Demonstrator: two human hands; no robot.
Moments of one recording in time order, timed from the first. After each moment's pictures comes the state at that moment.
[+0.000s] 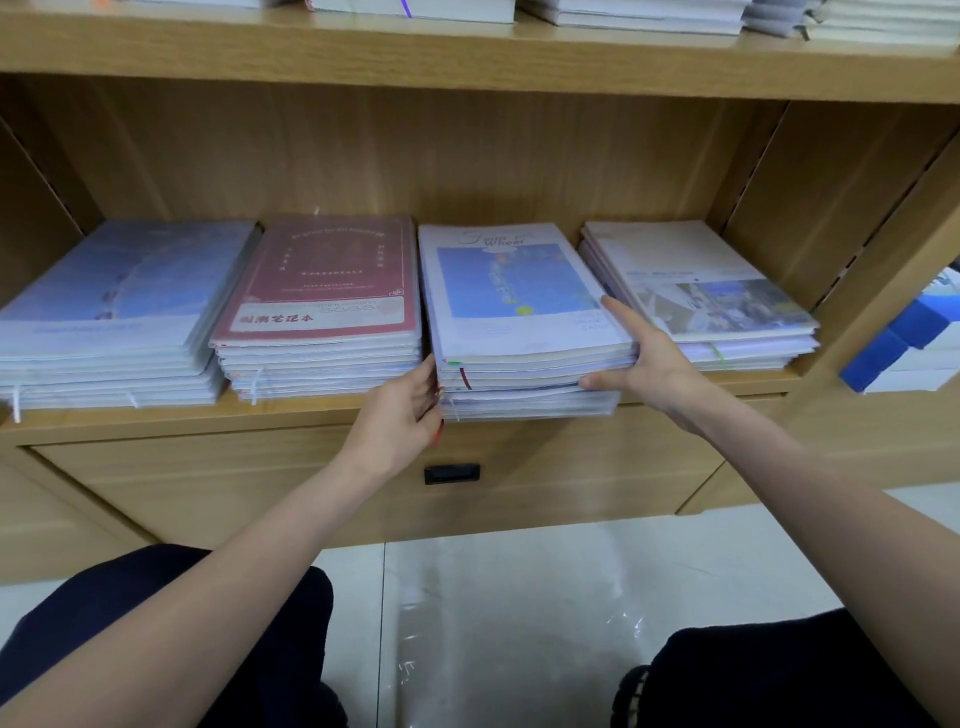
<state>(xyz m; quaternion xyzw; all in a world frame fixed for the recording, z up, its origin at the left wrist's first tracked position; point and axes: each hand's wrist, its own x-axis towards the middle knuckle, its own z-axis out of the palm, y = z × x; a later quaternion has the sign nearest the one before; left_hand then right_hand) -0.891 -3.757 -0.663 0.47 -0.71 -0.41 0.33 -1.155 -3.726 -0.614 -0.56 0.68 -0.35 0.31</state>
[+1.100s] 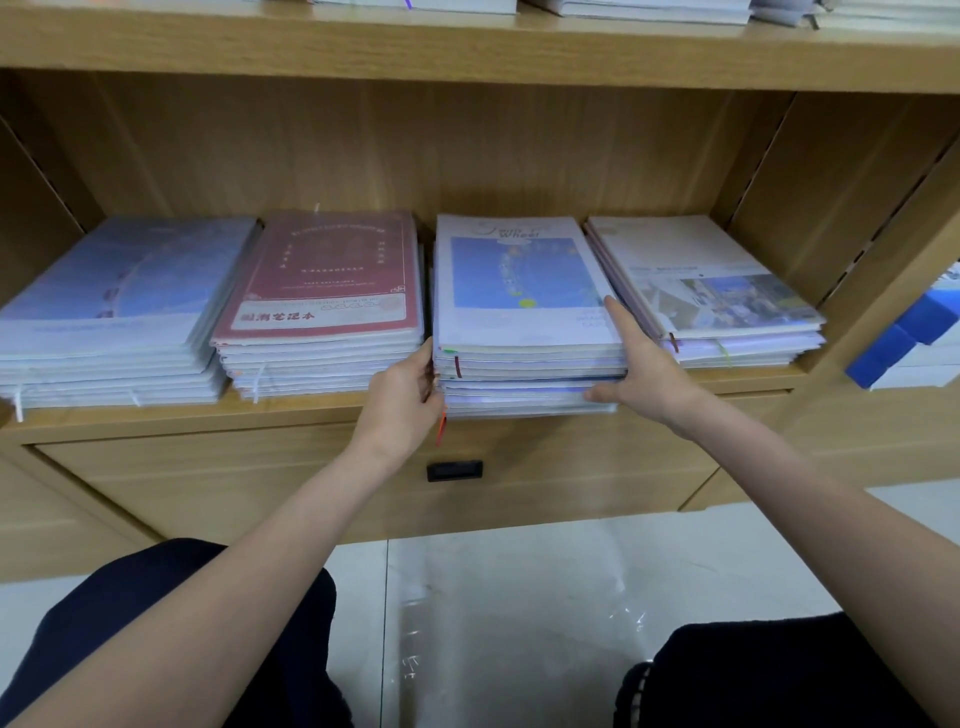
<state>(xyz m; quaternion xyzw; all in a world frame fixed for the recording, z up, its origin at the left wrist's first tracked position) -0.899 -3.766 -0.660 0.51 -0.72 -0.32 0.34 -1.142 -3.721 -0.616 -0.60 0.71 -0.25 0.26</state>
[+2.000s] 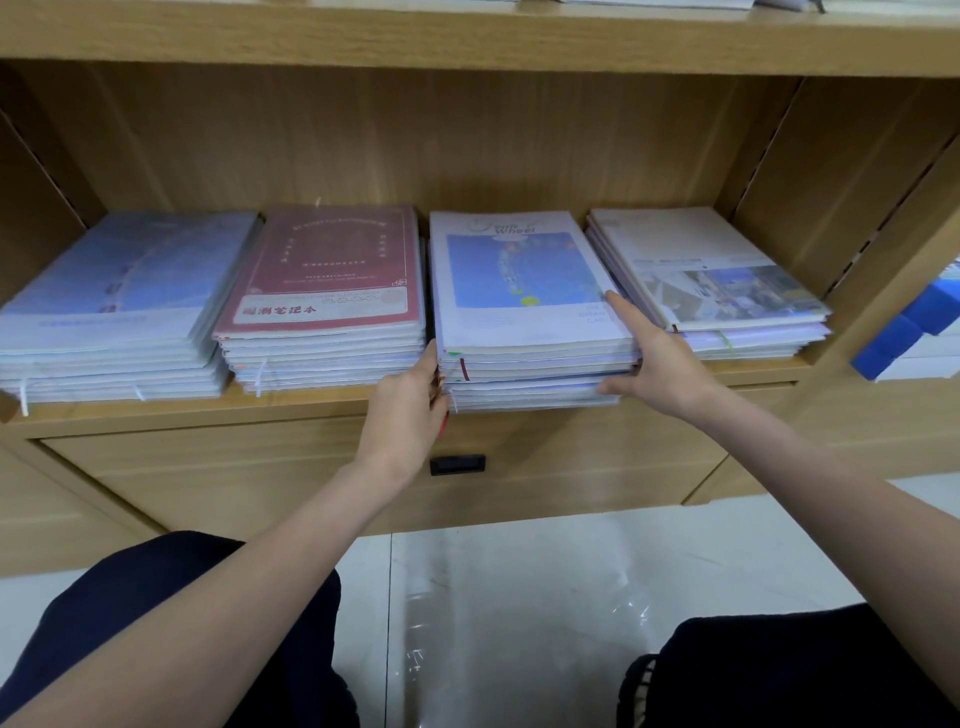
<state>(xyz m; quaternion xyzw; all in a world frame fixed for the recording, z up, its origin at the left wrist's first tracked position) -0.898 -3.757 -0.670 0.51 -0.78 -0.18 0.32 -1.148 -3.714 -0.611 -0.63 0.72 -0.21 0.20</state>
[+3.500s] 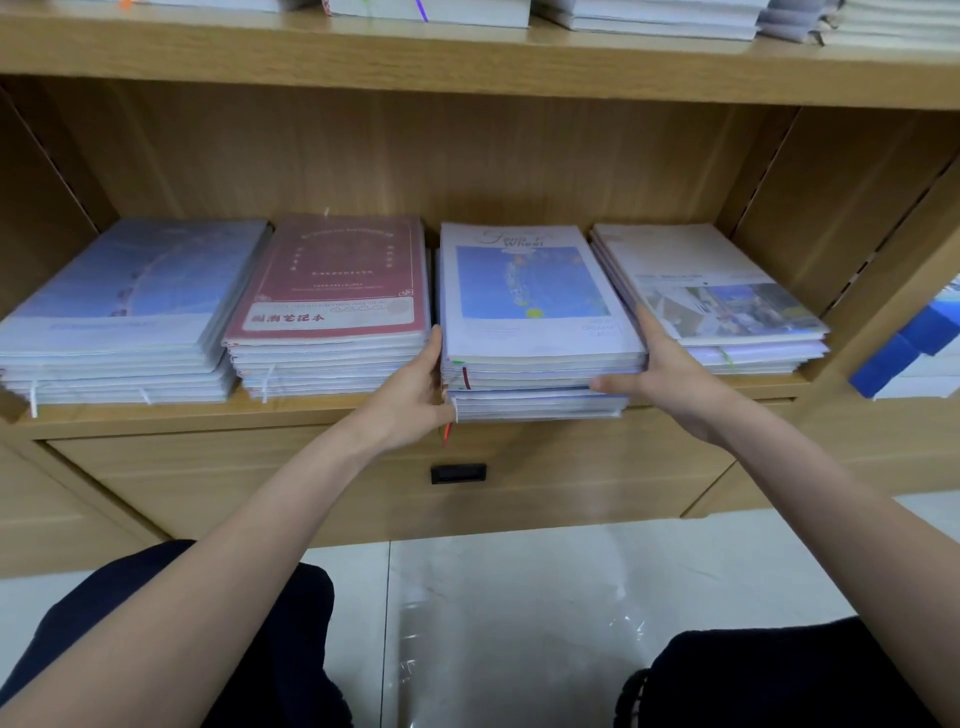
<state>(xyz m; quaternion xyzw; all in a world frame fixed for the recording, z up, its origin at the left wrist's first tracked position) -0.889 -3.769 -0.641 0.43 -0.70 -0.52 0.23 -1.148 -3.717 -0.608 -0.52 0.67 -0.35 0.38</state>
